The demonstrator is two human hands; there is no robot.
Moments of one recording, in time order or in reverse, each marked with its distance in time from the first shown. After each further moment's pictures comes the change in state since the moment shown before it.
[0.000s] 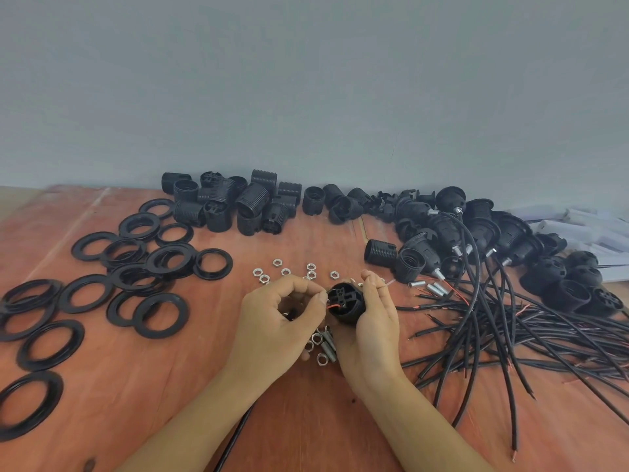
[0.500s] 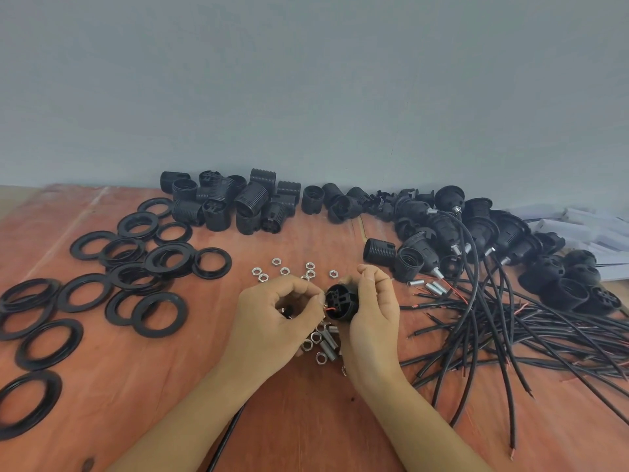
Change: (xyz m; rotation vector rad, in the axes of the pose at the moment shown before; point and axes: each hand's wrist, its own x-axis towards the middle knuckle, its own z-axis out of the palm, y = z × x) left_hand 0.004 -0.003 -0.005 0.092 -0.012 0.062; right_hand 0.000 0.000 0.002 -0.281 -0.036 -0.218
